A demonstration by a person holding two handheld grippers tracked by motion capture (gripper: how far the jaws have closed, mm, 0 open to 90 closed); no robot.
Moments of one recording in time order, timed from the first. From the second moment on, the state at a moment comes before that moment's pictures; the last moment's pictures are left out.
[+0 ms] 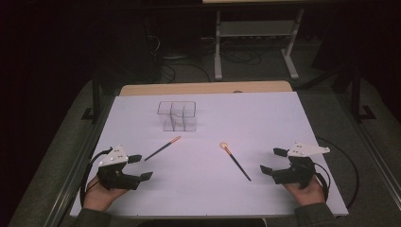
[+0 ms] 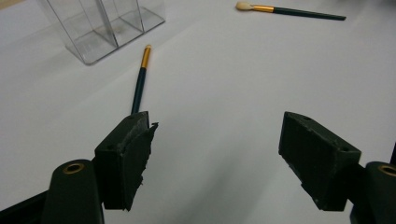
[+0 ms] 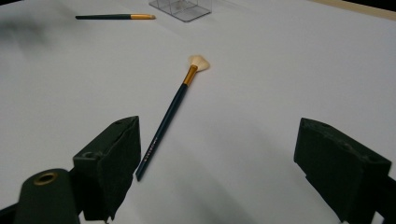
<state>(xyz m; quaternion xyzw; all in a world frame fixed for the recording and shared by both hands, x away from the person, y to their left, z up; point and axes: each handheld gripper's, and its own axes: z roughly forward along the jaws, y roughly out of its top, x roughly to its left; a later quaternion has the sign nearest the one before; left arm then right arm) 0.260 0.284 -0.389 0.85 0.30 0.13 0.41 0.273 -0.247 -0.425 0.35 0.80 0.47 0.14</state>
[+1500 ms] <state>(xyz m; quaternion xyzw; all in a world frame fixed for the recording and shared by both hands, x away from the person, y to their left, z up) 0.365 0.255 -0.388 0.90 0.31 0.08 0.31 0.276 -0.243 -0.420 0.34 0.81 0.47 0.15</state>
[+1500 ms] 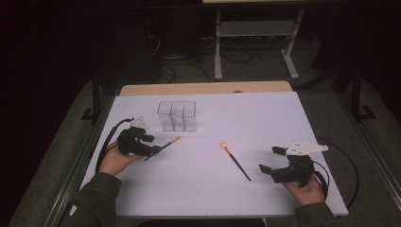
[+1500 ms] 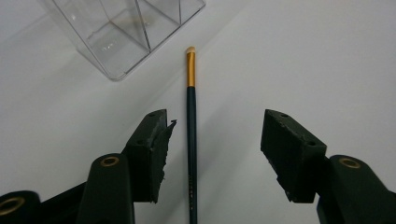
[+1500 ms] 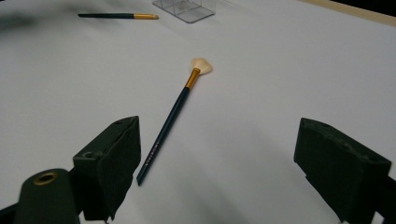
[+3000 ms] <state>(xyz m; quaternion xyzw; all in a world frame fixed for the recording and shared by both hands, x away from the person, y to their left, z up) 0.403 0.225 -0.417 0.92 0.33 0.04 0.22 0.277 -0.240 -0.420 0.33 0.81 0.46 0.14</state>
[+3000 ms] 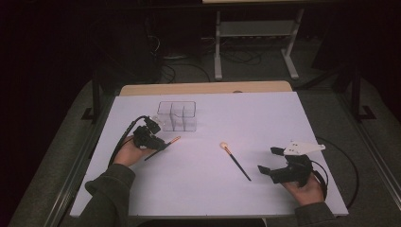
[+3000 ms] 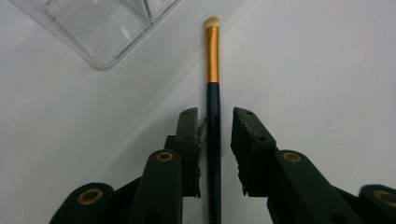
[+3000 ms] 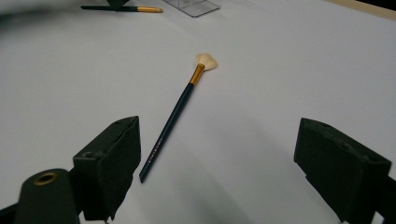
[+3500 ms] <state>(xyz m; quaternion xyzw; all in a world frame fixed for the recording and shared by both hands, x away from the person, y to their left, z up) 0.402 0.217 -0.420 0.93 0.33 0.06 0.18 0.277 -0.237 -0.420 0.33 0.82 0.45 0.14</state>
